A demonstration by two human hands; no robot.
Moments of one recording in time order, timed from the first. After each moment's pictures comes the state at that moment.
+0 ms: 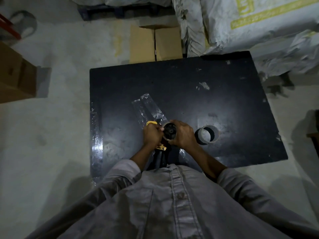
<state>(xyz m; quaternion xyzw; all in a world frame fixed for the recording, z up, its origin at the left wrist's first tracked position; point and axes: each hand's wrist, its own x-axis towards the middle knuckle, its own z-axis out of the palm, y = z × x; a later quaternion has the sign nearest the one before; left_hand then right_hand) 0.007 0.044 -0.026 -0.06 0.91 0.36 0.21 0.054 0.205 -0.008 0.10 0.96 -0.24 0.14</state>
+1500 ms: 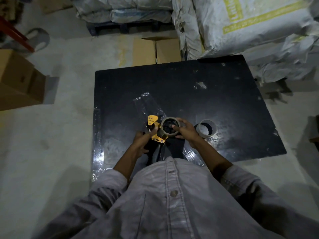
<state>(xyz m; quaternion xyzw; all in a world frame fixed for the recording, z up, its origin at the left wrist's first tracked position) 0.050 -0.015 -0.021 -0.26 0.70 0.56 0.36 0.072 0.220 -0.010 0.30 0.68 -0.64 0.18</state>
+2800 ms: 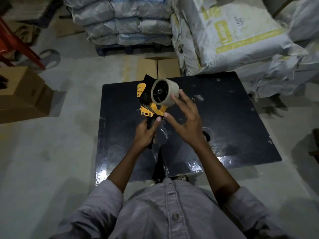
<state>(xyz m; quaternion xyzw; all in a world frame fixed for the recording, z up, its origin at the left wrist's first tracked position) 0.058 -0.004 0.096 0.02 0.78 0.61 0.13 0.095 0.189 0.155 -0.03 0.88 -0.42 -0.23</state>
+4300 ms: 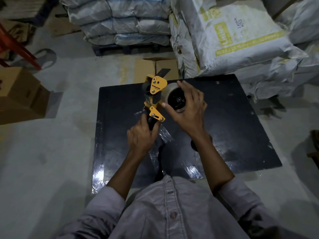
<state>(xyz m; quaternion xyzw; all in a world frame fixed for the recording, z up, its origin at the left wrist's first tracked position) 0.042 0.006 0.107 0.09 0.95 0.26 -0.14 0.042 0.198 0.180 0.07 0.91 -0.31 -0.26</state>
